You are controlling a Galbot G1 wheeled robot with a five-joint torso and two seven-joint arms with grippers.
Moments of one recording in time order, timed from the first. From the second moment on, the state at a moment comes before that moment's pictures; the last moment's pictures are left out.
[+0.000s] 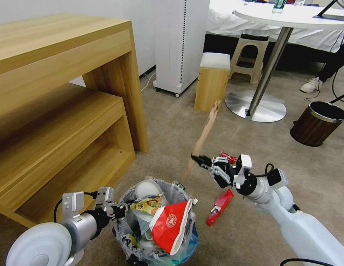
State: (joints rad) left arm 1.56 -0.81 -0.54 -2.45 -1.45 0.74 -0.61; right arm -1.02 0.91 0.19 1.81 1.03 0.21 -1.13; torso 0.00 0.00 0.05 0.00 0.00
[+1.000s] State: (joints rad) left arm 1.52 -0.81 -0.50 -2.44 -1.45 0.74 -0.57; right arm -0.94 0.93 0.11 1.70 0.93 0.23 -1.19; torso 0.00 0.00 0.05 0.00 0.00
